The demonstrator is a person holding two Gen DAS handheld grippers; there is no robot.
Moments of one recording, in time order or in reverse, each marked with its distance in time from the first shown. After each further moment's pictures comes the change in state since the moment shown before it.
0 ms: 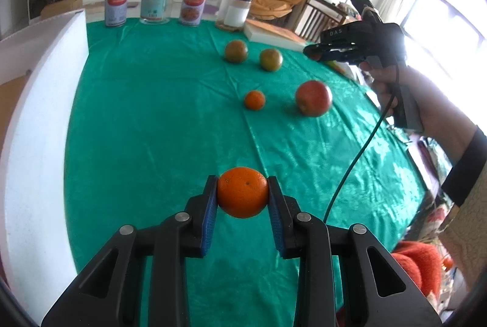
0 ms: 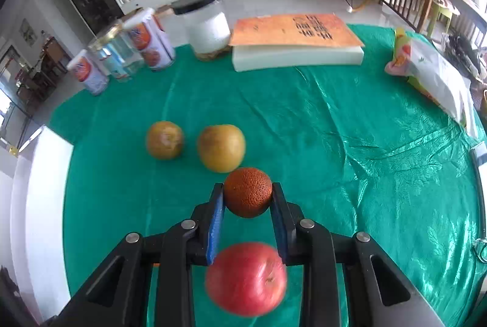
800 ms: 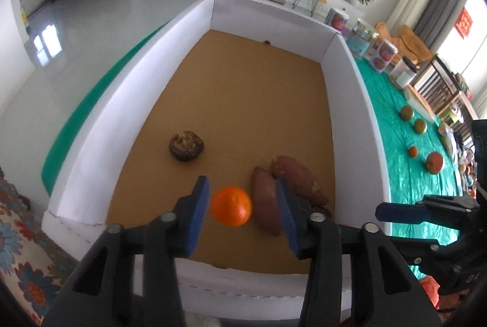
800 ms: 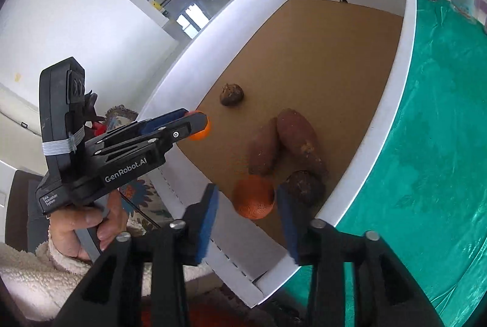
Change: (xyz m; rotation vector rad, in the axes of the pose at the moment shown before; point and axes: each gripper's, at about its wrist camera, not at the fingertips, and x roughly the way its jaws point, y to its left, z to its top) left arm -0.191 0.208 -0.062 -0.418 -0.047 0.481; right arm -0.041 0.382 -0.214 -0.499 0.334 0.593
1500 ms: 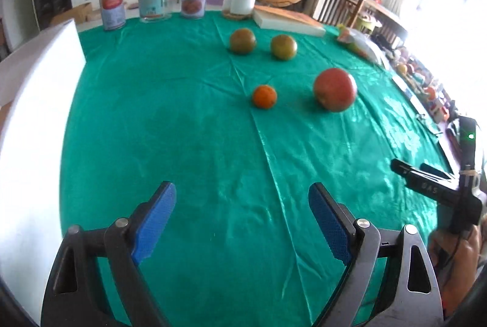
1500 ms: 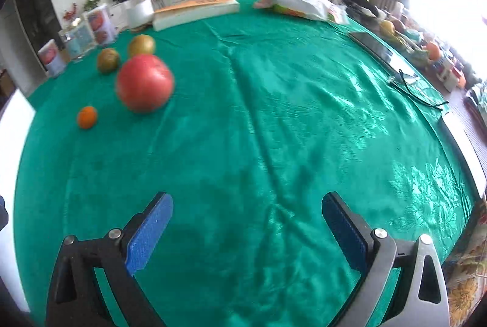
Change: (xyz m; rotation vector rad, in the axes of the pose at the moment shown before) left arm 0.131 -0.334 -0.051 0.479 0.065 -0.279; right arm -0.213 -0.335 -0.240 0.796 -0.391 -0.936
